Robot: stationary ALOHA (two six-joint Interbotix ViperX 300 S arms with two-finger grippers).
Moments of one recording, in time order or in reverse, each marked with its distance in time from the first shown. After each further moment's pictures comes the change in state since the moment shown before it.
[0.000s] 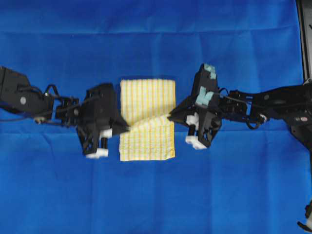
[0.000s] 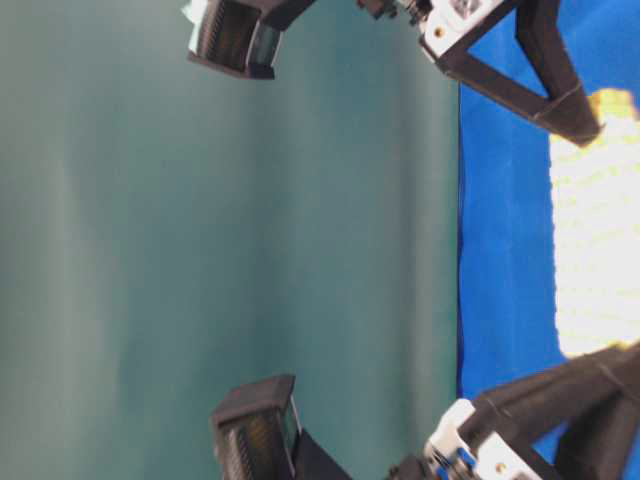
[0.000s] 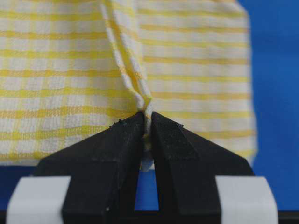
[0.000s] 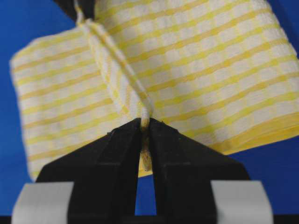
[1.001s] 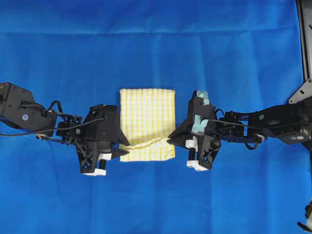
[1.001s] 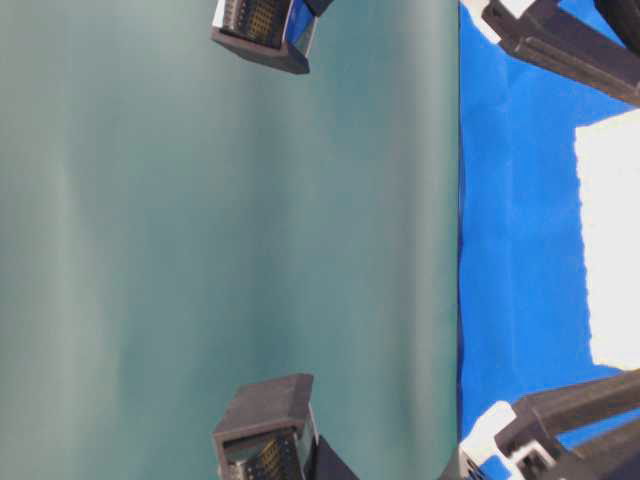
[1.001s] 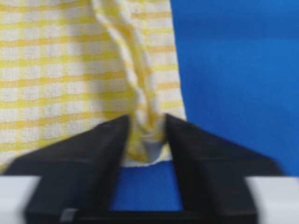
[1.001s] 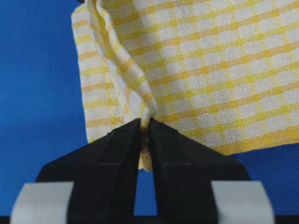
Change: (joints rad) left arm -0.077 0.031 -0.038 0.000 0.038 -0.003; right arm 0.121 0.064 -0.031 0.020 -0.003 -0.005
